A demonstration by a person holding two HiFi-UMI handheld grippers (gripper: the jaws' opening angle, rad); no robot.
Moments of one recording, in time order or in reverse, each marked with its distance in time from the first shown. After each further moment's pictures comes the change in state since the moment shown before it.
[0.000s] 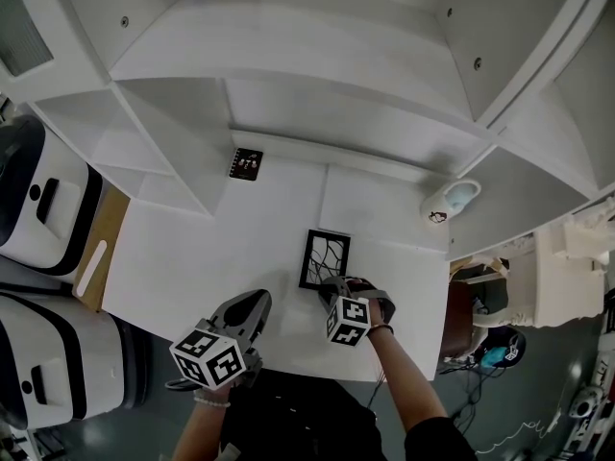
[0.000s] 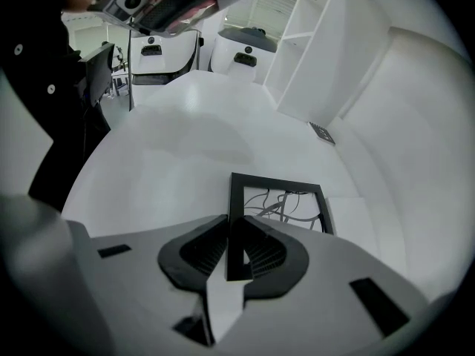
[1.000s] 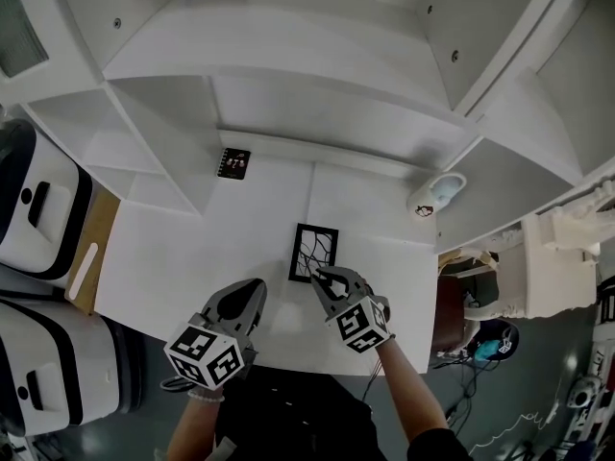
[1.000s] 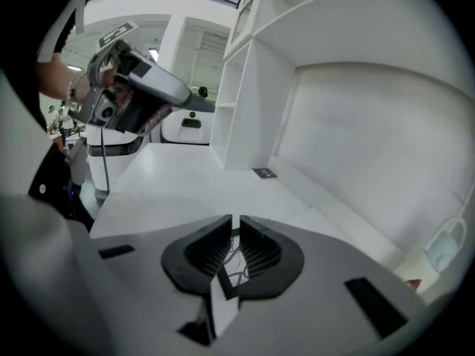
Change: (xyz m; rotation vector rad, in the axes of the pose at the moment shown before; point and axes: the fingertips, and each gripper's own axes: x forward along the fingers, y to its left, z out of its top) left arm 0.002 -0.026 0.026 0.164 -0.043 -0.023; right arm -0.097 -0.050 0.045 0.385 -0.405 -0.242
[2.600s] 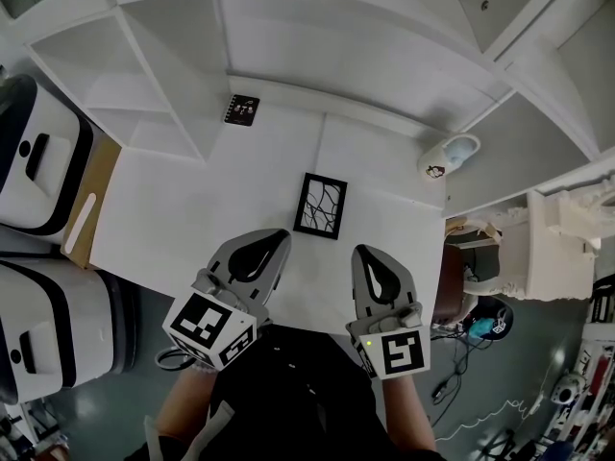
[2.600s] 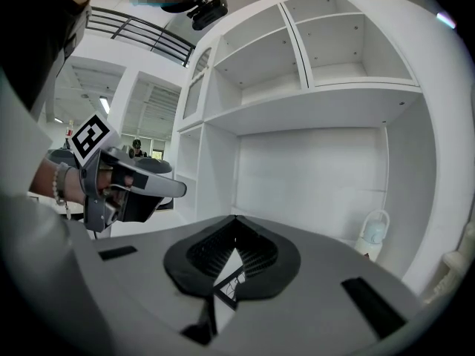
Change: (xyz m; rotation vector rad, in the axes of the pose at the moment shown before) left arm -0.011 -0.062 0.038 0.218 -0.071 -0.075; right arm -0.145 -0.008 0.089 0.322 -0.344 -0.351
